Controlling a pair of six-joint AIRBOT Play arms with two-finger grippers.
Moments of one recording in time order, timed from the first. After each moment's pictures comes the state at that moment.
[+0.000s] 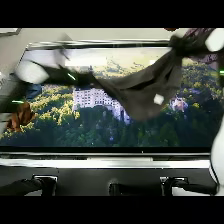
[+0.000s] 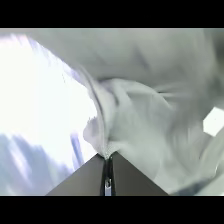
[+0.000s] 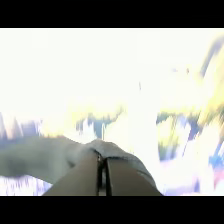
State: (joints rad) left arm -0.38 -1.32 1.69 1.19 -1.03 -1.80; right arm 0.06 -1.44 1.99 -1.61 1.08 1.90
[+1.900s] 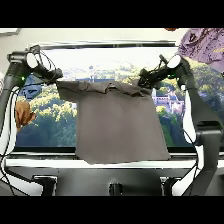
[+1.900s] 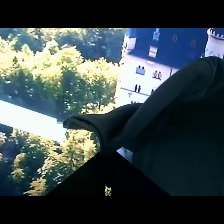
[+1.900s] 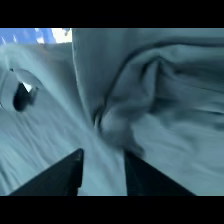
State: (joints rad) left arm -0.08 -1.76 1.92 1.61 -1.31 -1.95; right arm 0.04 -1.93 2.00 -1.07 1.30 1.82
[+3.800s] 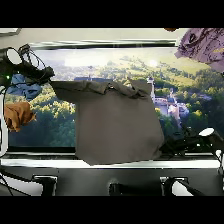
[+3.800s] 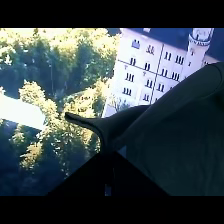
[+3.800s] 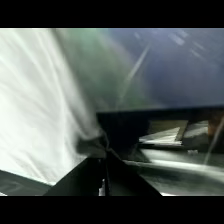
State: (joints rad) left arm 0.00 -1.72 1.92 1.48 -1.38 -1.88; right arm -0.46 -1.23 0.53 -1.05 1.25 1.31
